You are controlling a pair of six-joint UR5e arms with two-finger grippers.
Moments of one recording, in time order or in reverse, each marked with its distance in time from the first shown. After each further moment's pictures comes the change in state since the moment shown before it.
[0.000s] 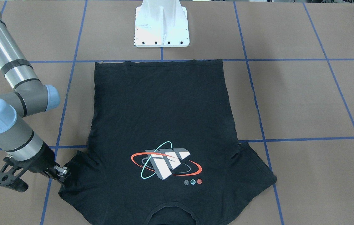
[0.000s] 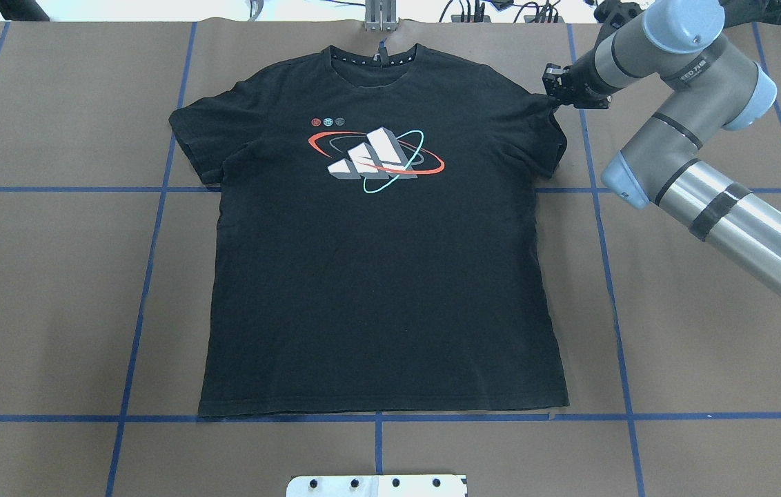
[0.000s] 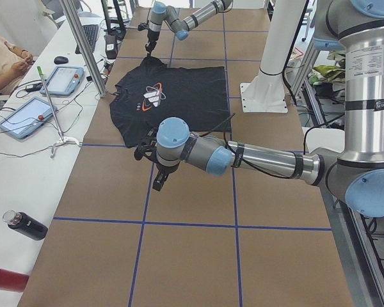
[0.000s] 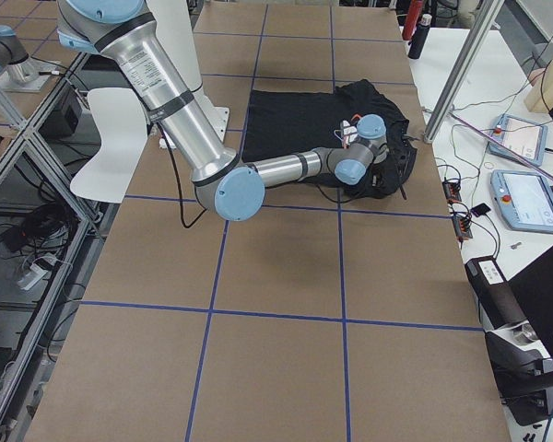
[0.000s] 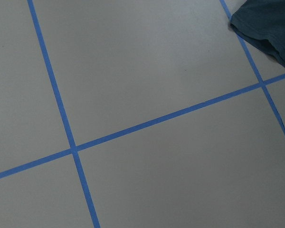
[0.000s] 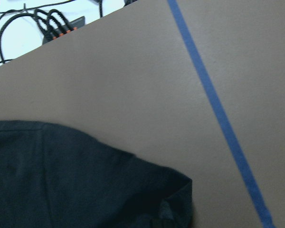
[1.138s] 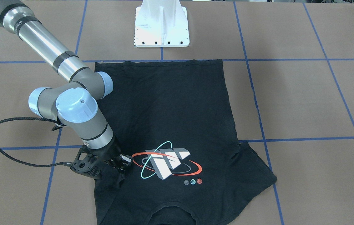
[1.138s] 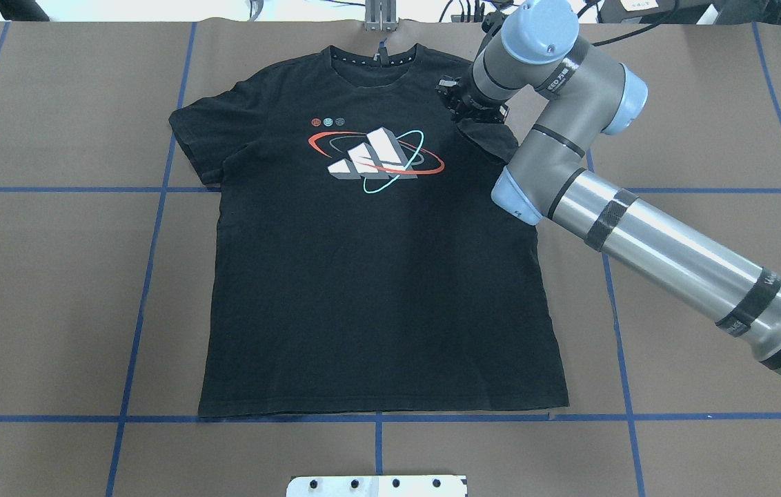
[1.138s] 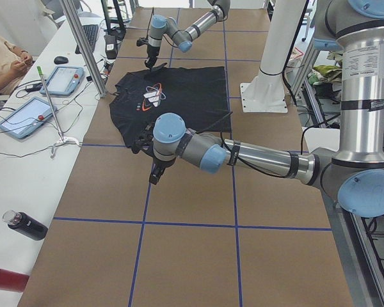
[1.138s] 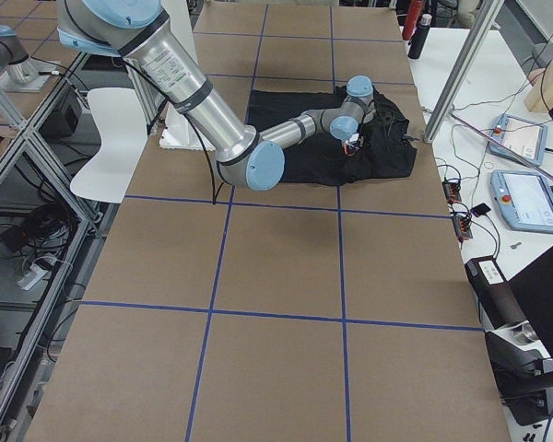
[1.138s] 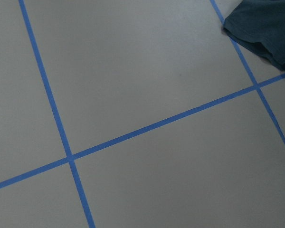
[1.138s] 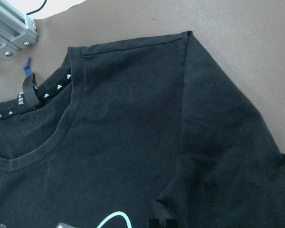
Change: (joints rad) left arm 0.057 -0.069 0.017 -0.049 -0.017 -0.091; right arm -0.157 0.218 -0.106 -0.100 -0.134 0.145
